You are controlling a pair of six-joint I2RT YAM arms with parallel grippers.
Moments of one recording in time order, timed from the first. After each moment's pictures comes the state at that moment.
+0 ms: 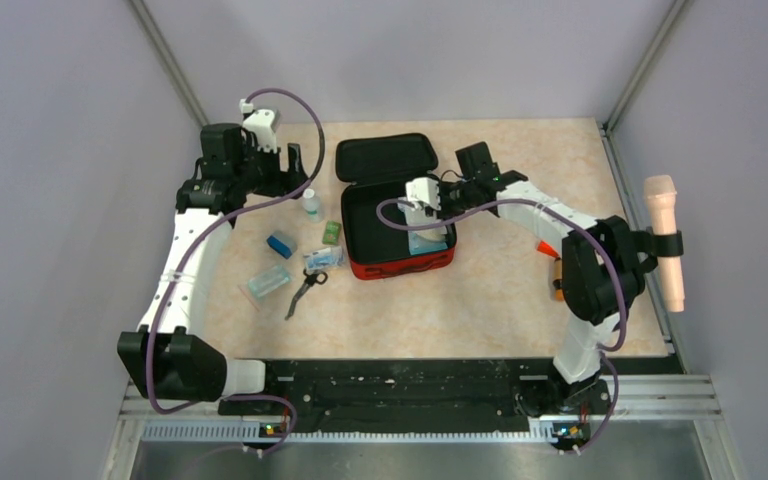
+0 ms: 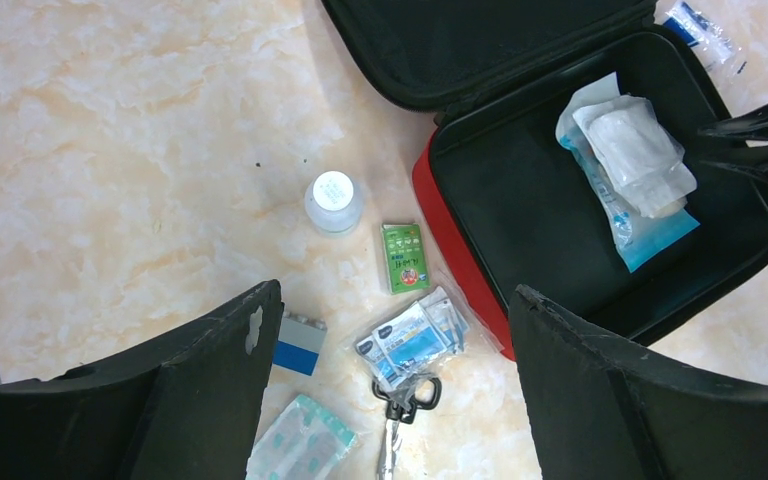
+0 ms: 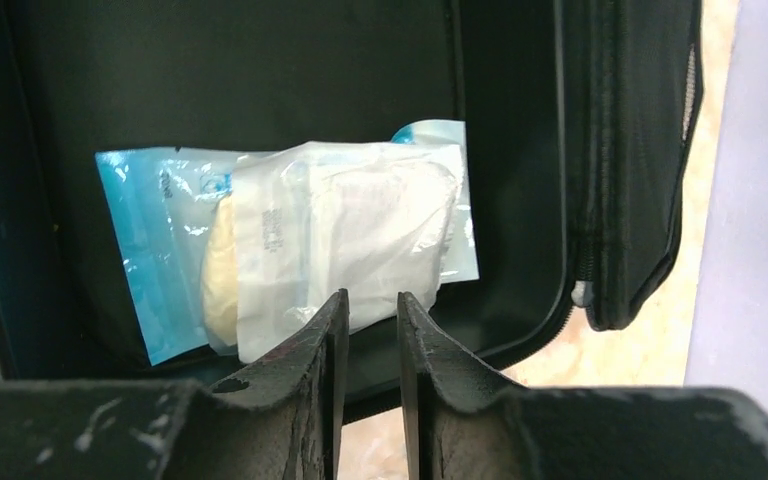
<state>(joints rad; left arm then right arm) -0.04 1.33 1.38 -0.61 0.30 0.04 0.45 1.81 1.34 -0.41 -0.52 -1.23</state>
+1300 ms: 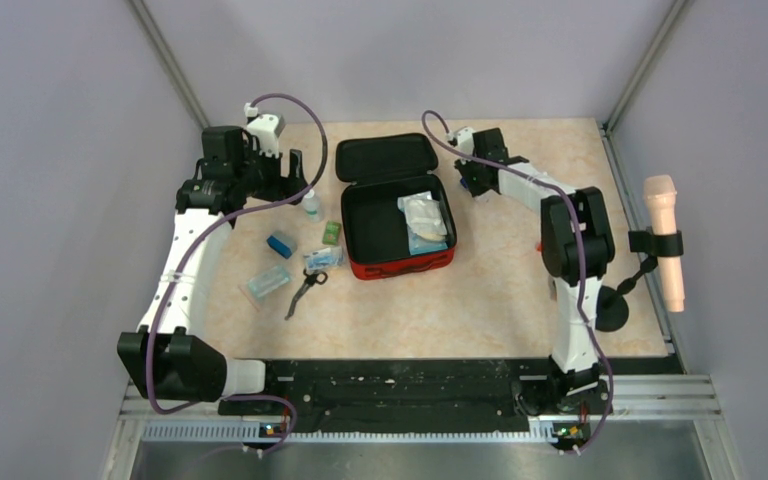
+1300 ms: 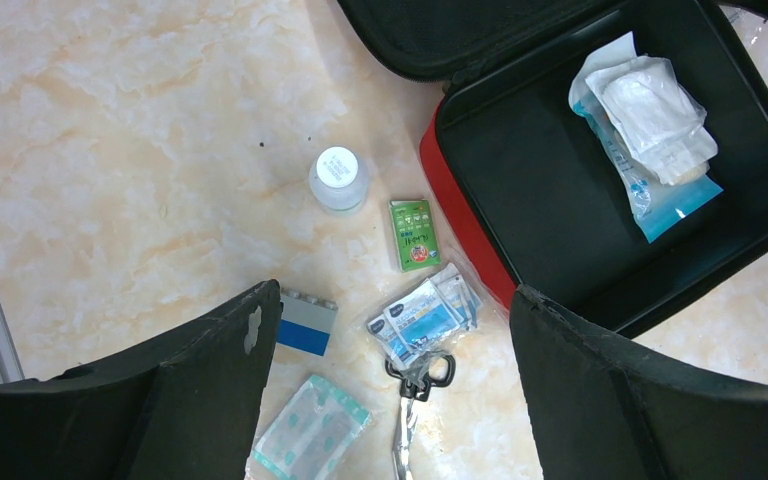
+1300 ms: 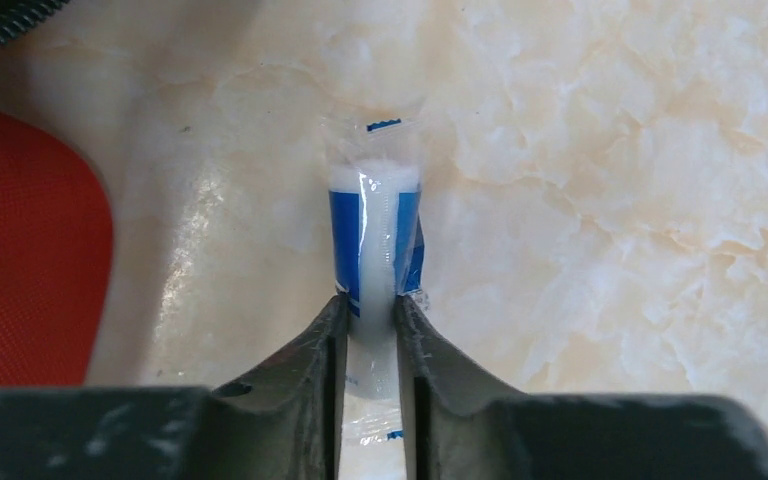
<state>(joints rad) -0.04 1.33 1.38 -0.66 0.29 0.10 0.28 2.13 1.59 -0.29 0.00 -0.31</state>
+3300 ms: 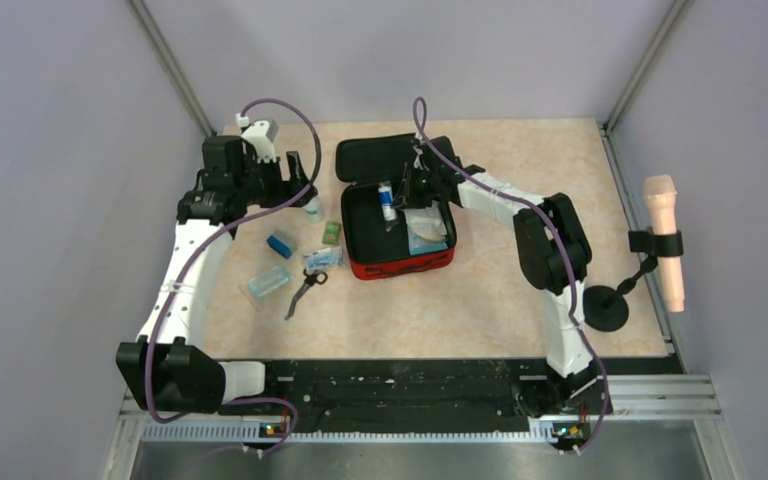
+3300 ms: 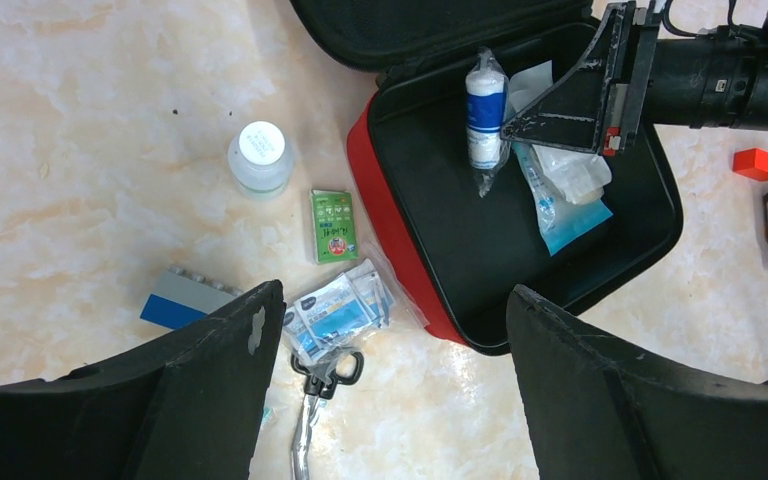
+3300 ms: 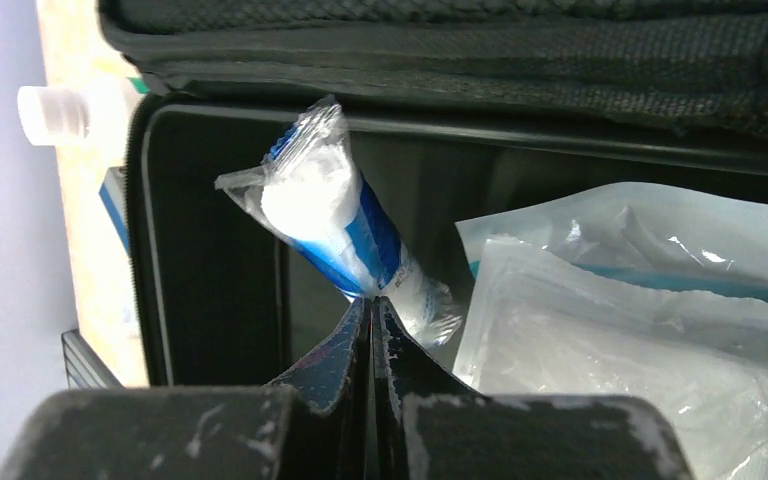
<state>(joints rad) -0.04 1.28 1.30 -0.61 0.37 -0.13 0.52 2.13 1.63 -0.23 -0.35 0.60</state>
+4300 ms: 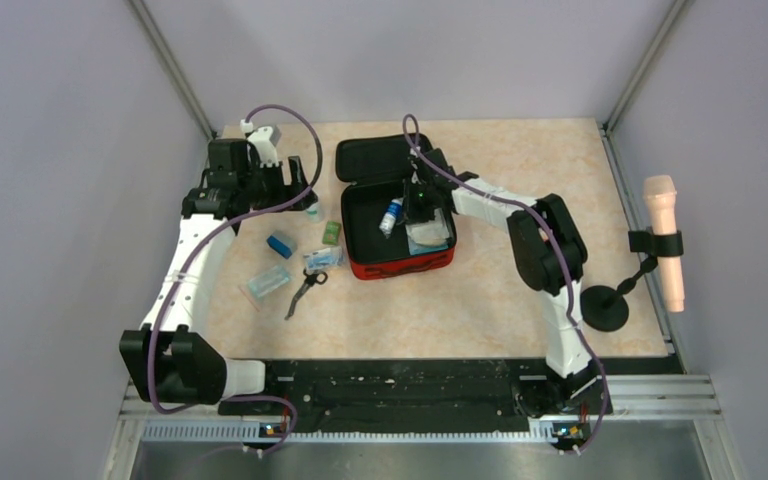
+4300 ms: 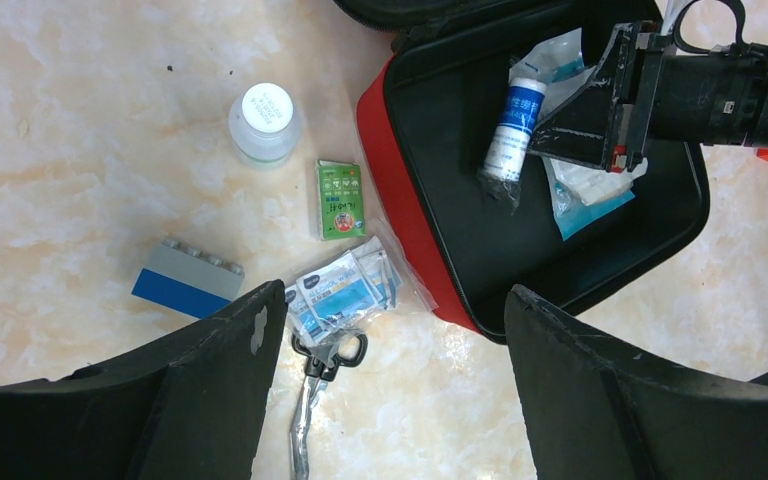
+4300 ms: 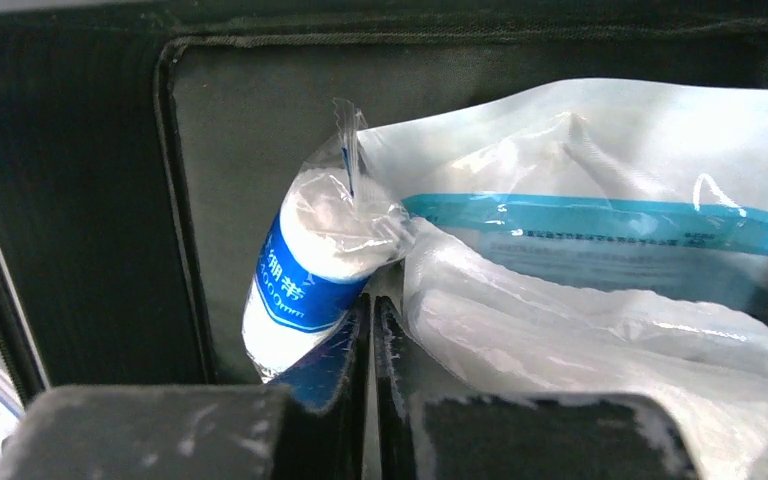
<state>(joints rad) -0.03 1.32 1.28 -0.64 0.36 -0.13 0.55 2.15 1.60 -0.33 -0.27 0.55</state>
